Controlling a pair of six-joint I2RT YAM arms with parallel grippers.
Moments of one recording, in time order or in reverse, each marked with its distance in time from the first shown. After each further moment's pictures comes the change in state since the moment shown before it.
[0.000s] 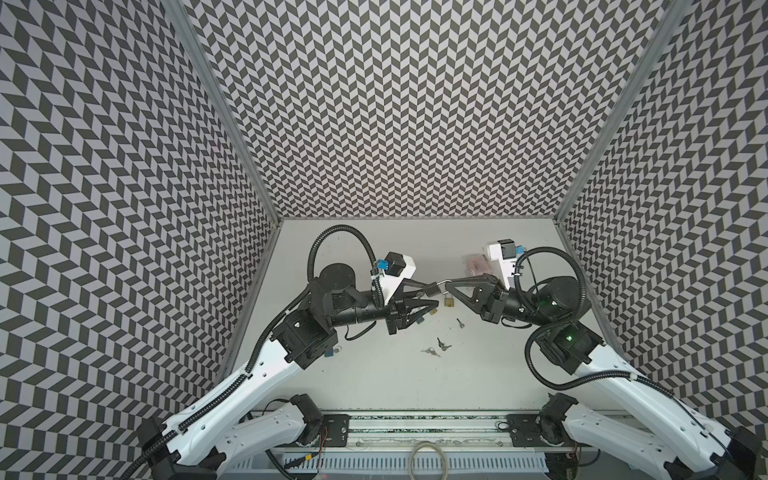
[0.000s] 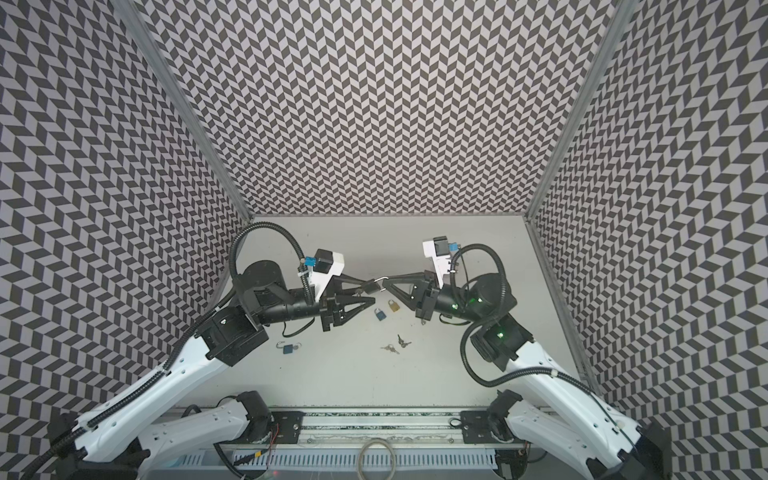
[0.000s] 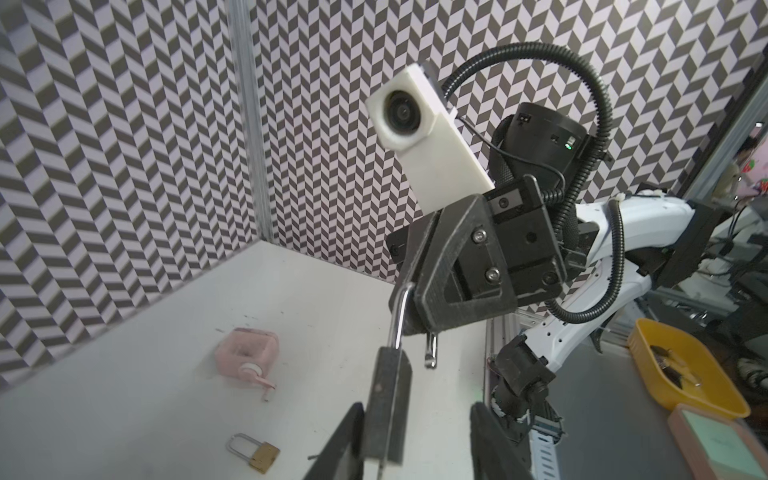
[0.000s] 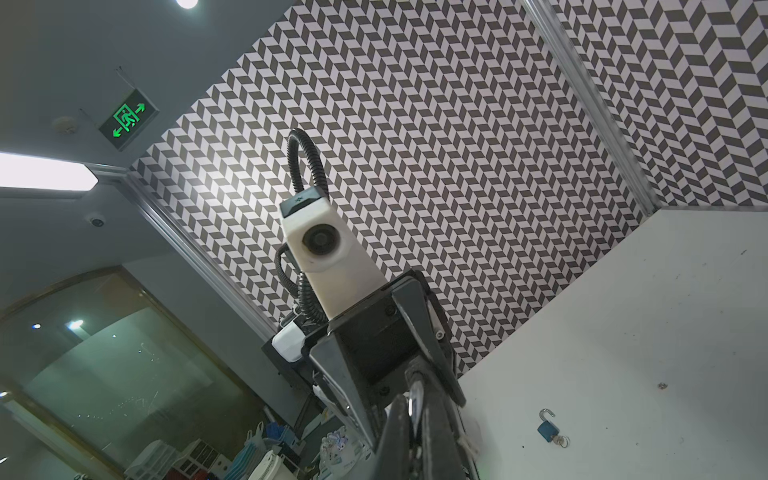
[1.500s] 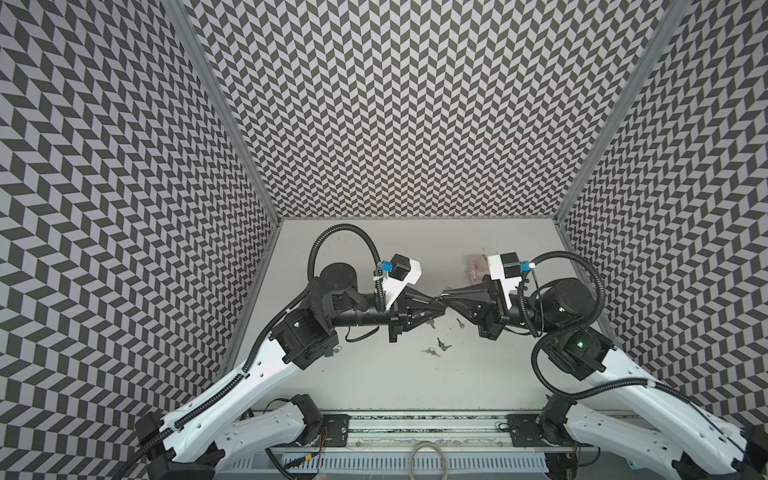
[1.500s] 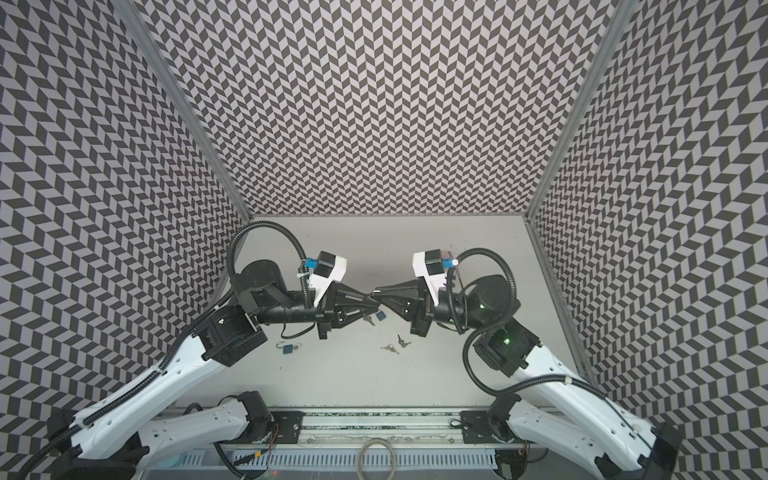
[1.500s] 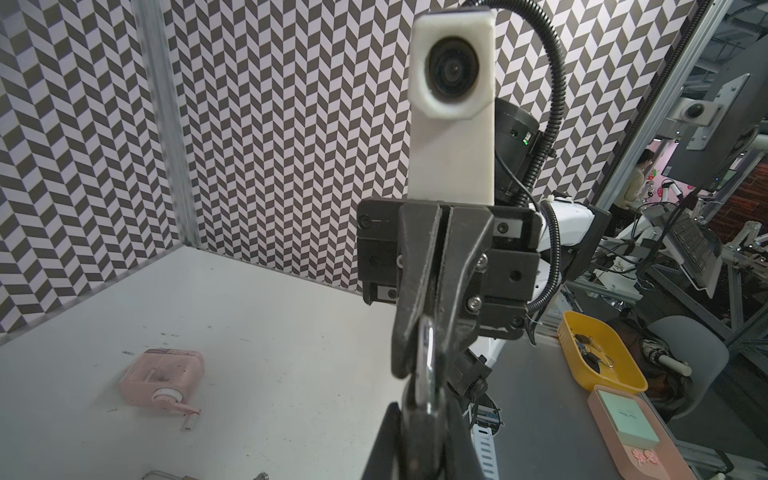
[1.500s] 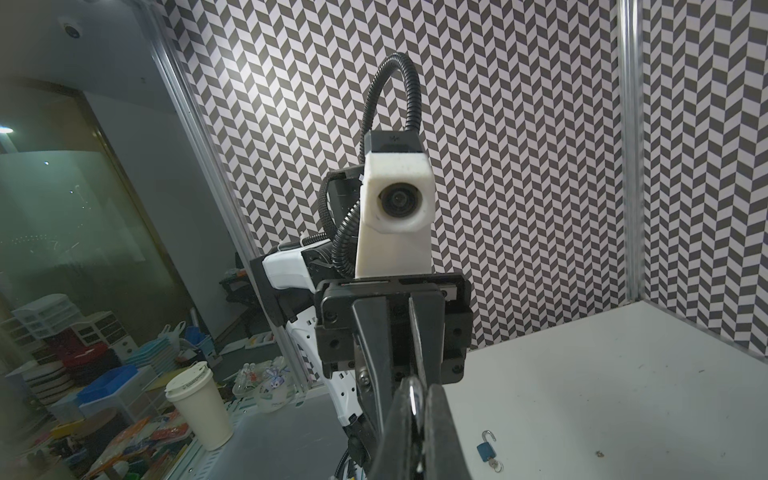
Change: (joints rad) left arm -0.056 0.013 0.050 -0.017 0.084 -0.069; right arm 0.118 -0.035 0.085 -0.141 0.015 -0.489
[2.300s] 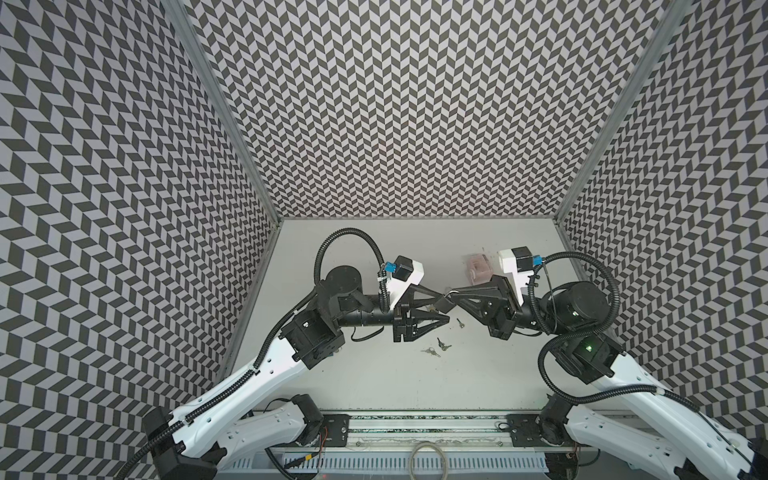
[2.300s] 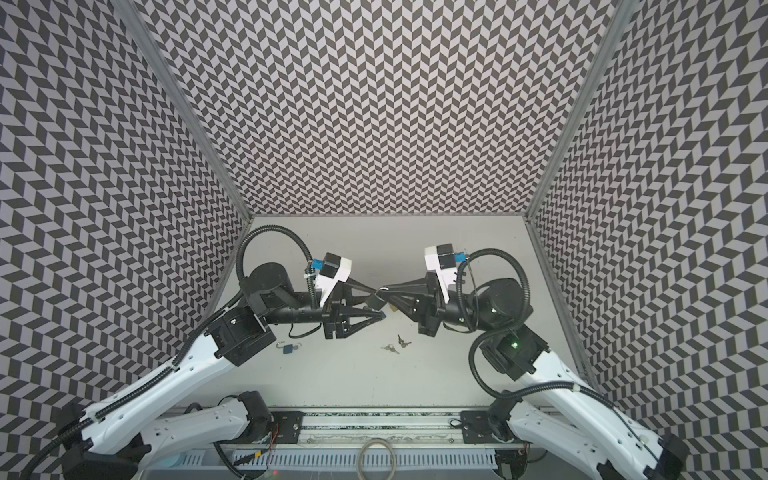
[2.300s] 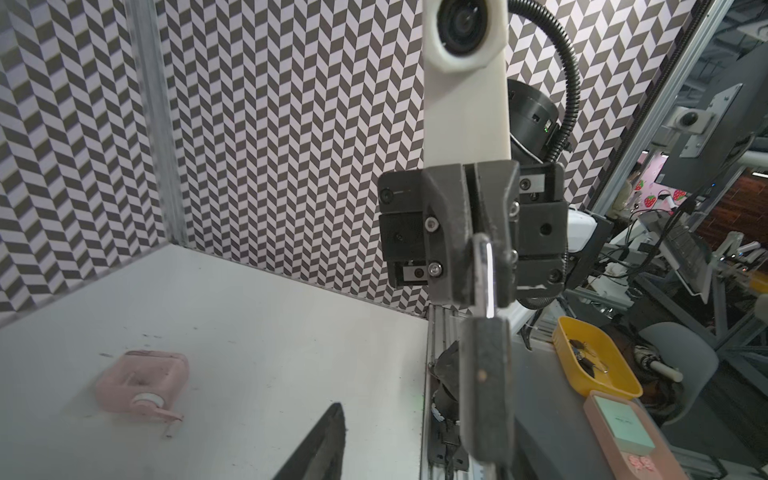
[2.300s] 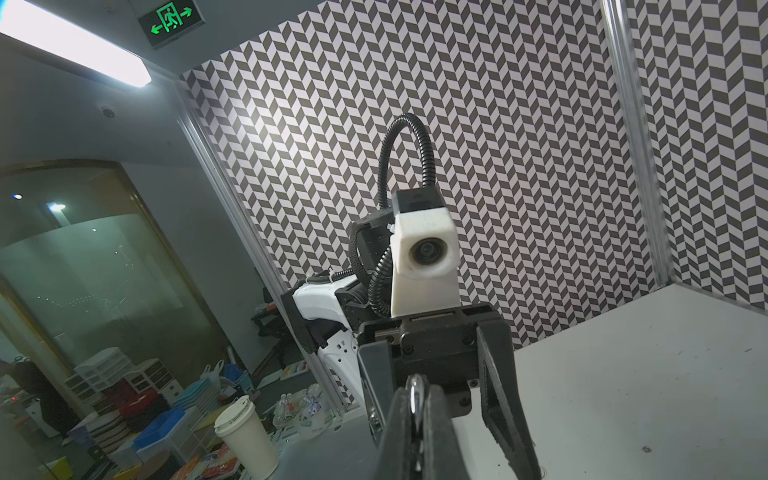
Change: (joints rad) left arm 0.006 0.013 -0.076 0.112 0.035 -0.039; right arm -0.022 -0.044 -0.004 0.036 0.007 0.200
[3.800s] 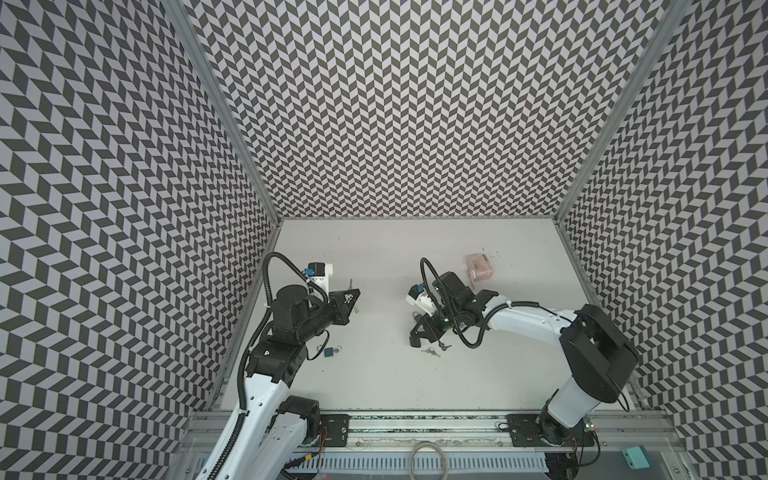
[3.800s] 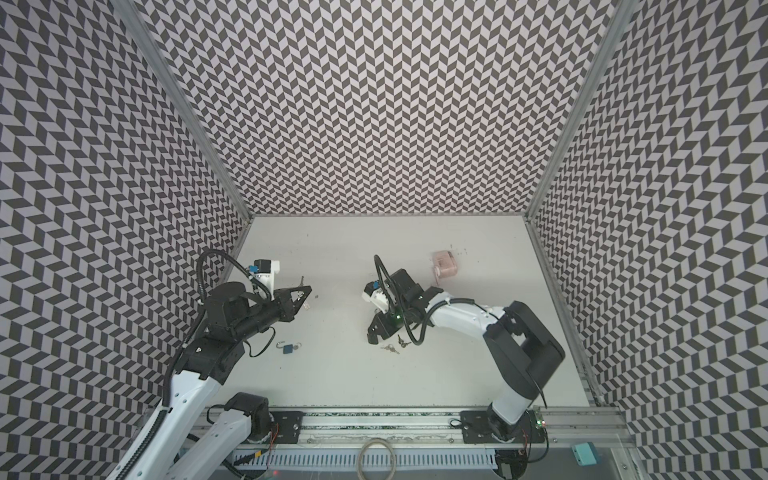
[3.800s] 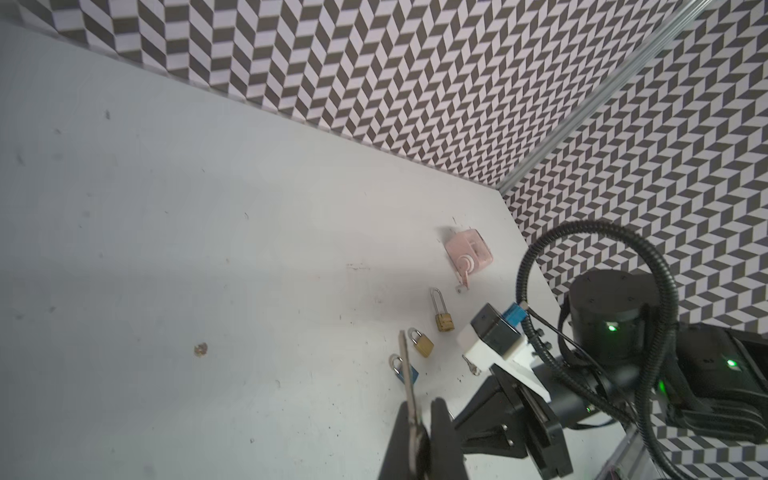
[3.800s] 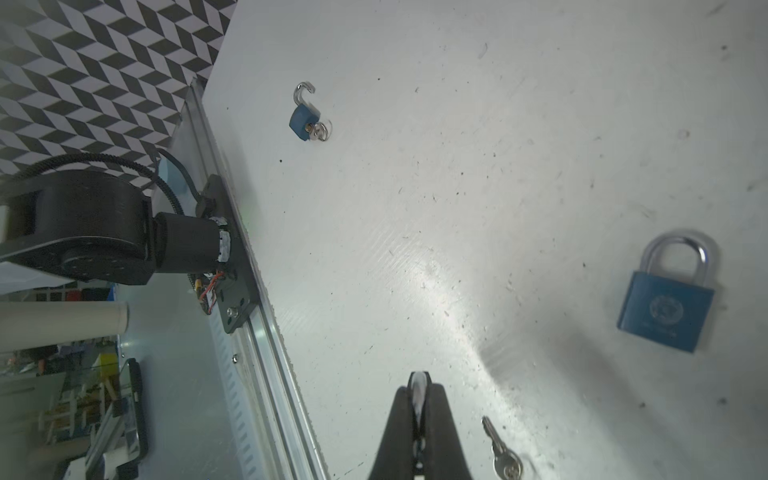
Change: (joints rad) left arm 0.642 -0.291 -0.341 -0.290 -0.229 -0.246; right arm 0.007 0.887 0.174 -0.592 0.060 -0.467
